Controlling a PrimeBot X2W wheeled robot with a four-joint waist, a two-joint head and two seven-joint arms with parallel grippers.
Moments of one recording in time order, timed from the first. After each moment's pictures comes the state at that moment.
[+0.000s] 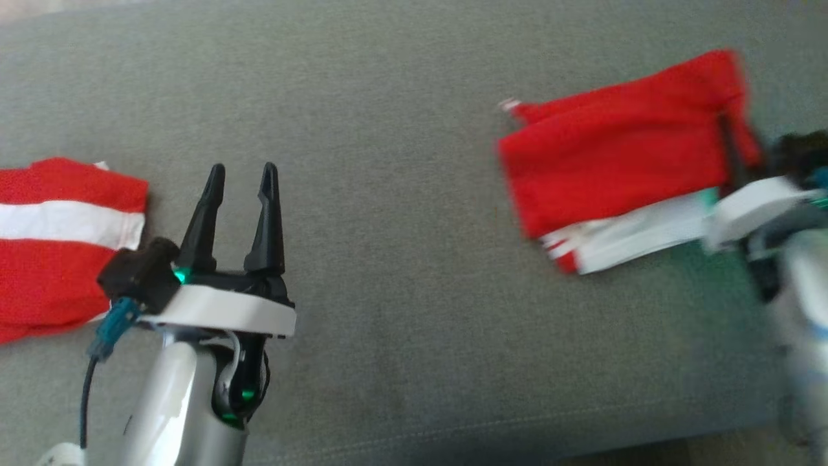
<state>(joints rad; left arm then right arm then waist) -0.21 0.04 -0.18 0.12 -0.34 -0.05 -0.25 -0.61 -0.25 0.06 0.78 0.03 0.13 -0.19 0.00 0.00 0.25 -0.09</state>
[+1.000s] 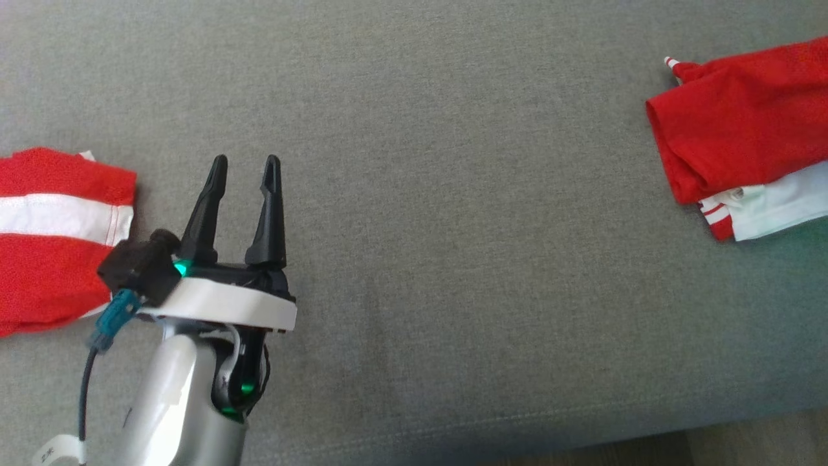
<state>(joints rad) -0.24 0.04 -0.18 0.14 -0.34 -0.07 -0.25 -0.67 -0.41 -0.16 0.77 0.00 0.13 -0.08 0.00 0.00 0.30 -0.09</state>
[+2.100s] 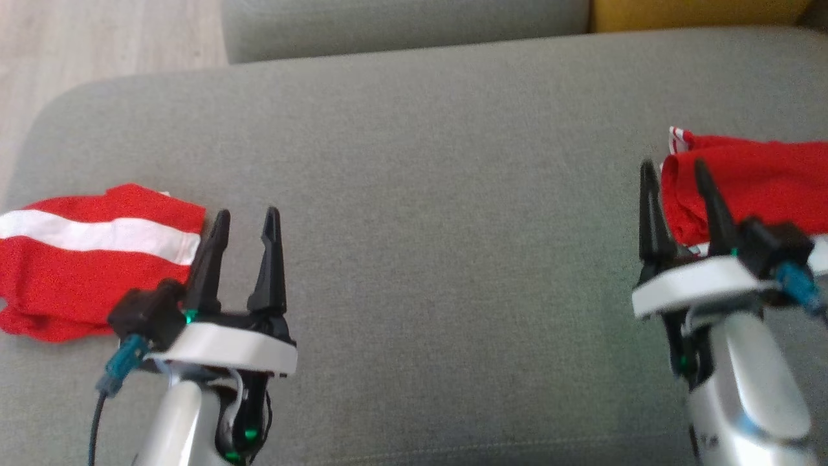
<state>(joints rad) -0.12 0.04 -0.18 0.13 -0.35 -0.04 -0.26 -0.32 -0.06 0.00 0.39 0.16 0.13 -0.20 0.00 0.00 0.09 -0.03</state>
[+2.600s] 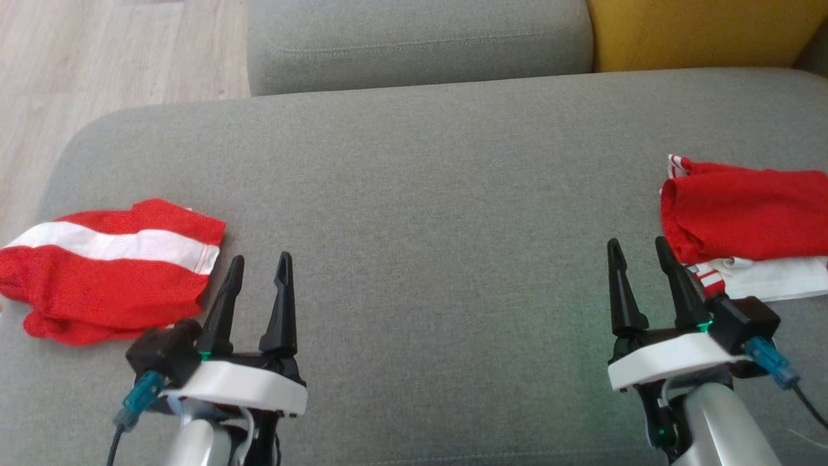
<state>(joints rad) -0.02 0.04 -0.21 0.12 -0.36 -0.02 -0.26 -0.13 -0.05 0.09 0.35 0.24 0.13 -0.25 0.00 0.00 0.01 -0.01</state>
